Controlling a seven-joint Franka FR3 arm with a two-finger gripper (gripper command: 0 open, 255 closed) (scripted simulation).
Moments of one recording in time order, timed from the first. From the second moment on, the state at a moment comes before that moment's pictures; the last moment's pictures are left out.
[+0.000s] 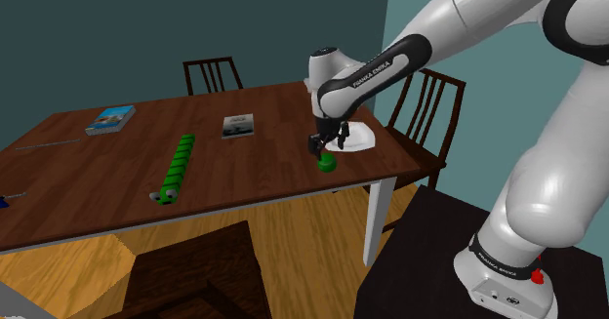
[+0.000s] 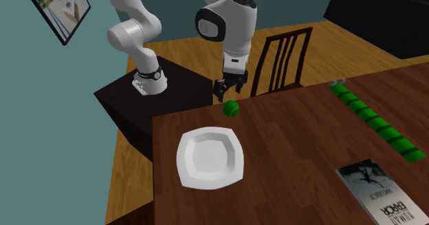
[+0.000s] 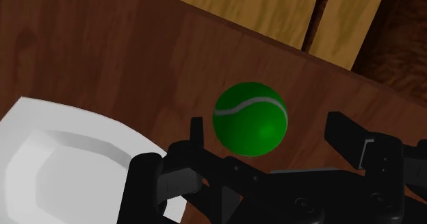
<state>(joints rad) -0.03 -0.01 0.07 -2.28 -0.07 2.24 0.39</state>
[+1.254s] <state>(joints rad) -0.04 0.08 0.06 -2.31 -0.09 2.36 0.41</state>
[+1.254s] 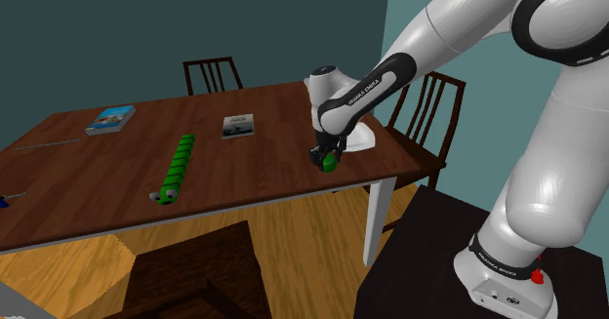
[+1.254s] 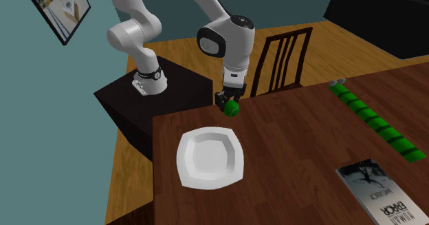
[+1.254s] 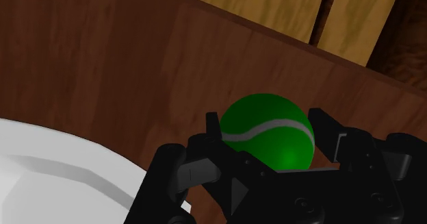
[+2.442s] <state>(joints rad) -0.04 -0.01 0.07 -2.25 -0.07 2.22 0.39</state>
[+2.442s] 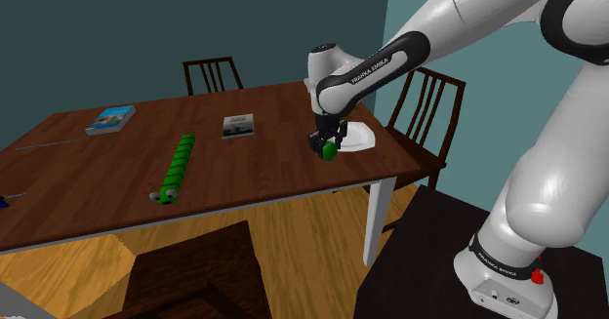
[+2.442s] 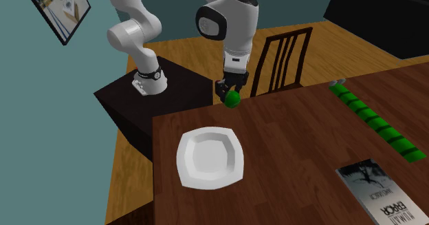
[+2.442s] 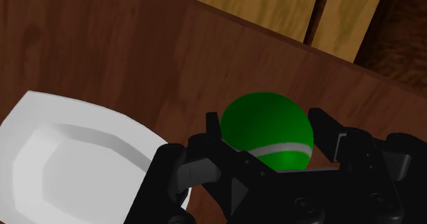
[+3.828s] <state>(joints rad) -0.21 0.13 -0.10 -1.97 -0.06 2.10 0.04</state>
